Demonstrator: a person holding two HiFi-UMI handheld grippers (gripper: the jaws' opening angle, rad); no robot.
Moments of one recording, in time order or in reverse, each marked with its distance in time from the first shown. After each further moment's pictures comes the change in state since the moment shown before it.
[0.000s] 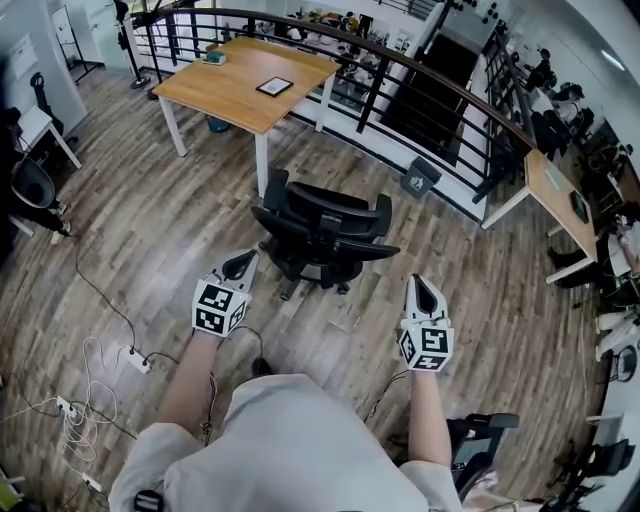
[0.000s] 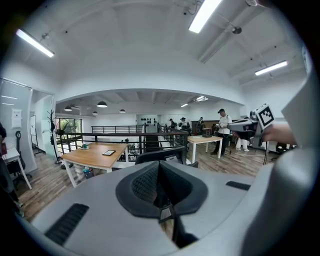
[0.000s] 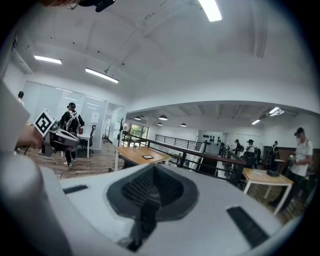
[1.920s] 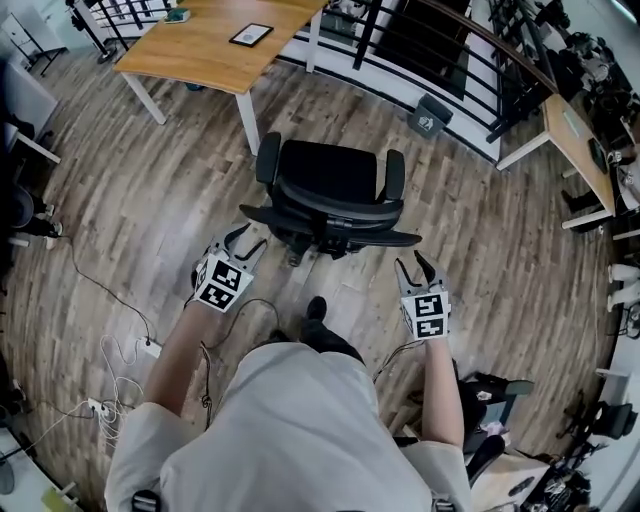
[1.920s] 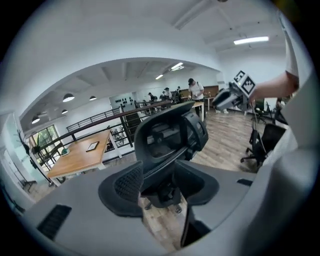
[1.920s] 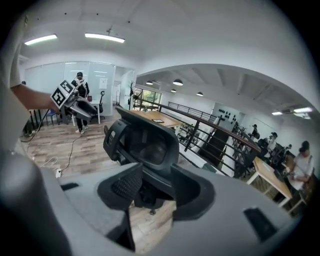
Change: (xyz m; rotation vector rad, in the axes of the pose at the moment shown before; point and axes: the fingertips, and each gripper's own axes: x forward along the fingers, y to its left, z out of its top) left arm 0.166 0.081 -0.085 0.313 0.310 -0.205; right arm 0.160 0.003 -0.127 -0.125 0.424 0.142
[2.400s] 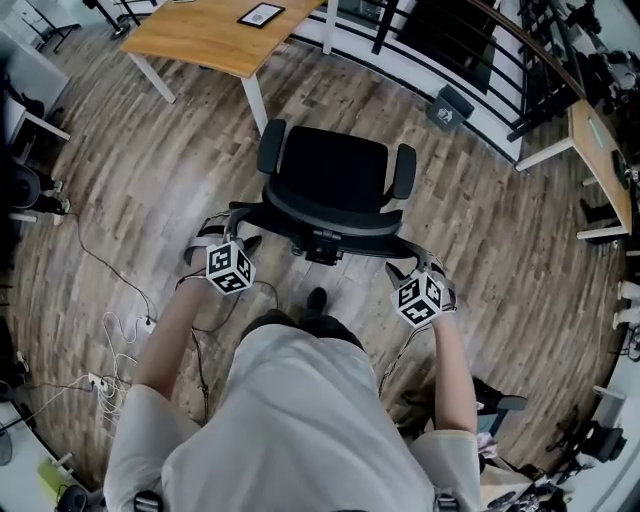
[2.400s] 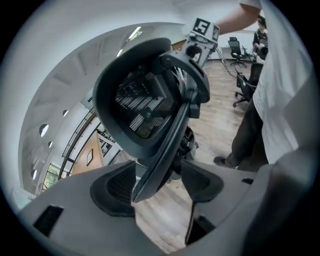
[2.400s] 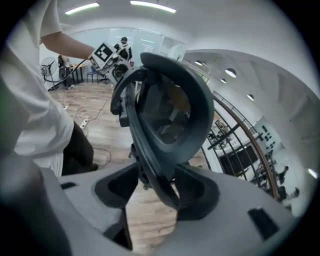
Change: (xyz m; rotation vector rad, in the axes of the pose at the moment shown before) left arm 0.090 0.004 -0.040 0.473 0.332 -0.032; right arm 0.088 -0.015 -0.051 -0.486 0.262 0.290
